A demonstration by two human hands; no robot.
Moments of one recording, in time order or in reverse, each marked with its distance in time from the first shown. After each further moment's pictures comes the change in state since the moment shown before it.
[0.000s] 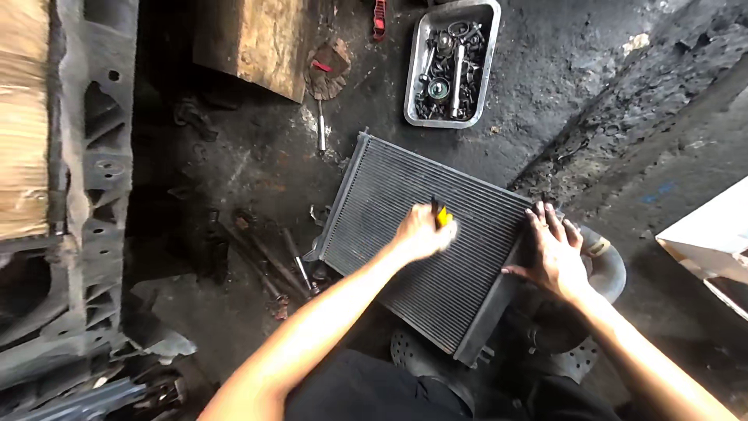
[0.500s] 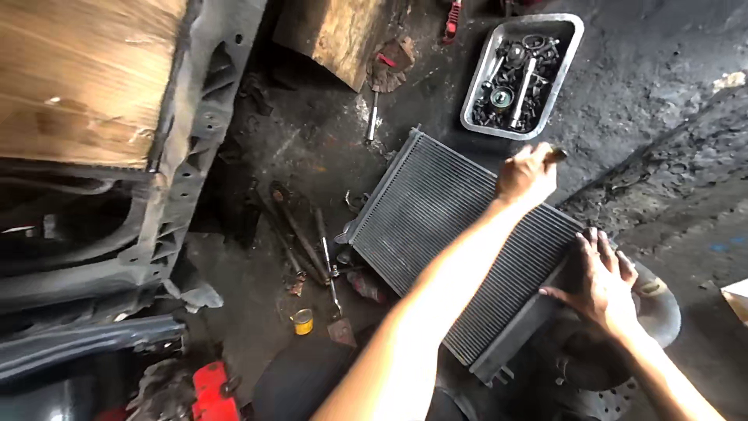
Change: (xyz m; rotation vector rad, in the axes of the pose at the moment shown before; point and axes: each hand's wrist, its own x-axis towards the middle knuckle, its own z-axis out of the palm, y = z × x) left_hand 0.111 0.074 0.012 -0.106 0.503 0.116; right_hand 0.002 -0.003 -0.003 0.024 0.010 0.032
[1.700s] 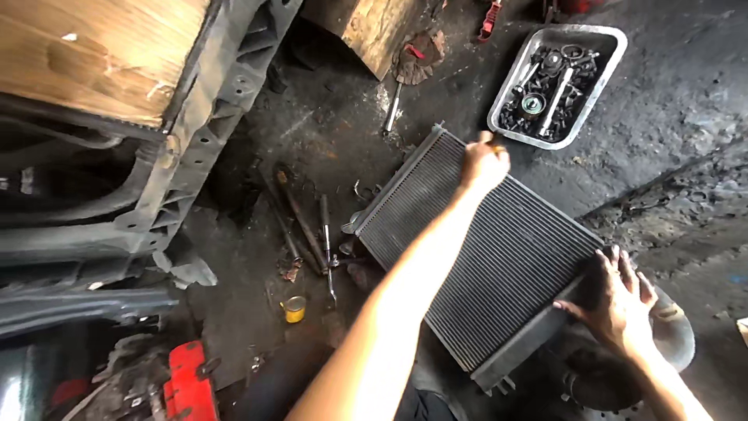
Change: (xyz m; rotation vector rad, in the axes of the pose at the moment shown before) left_hand 0.007 -0.079 -0.071 0.032 0.101 -0.322; right_hand -0.001 -0.004 -0.002 -0.055 -0.001 0.008
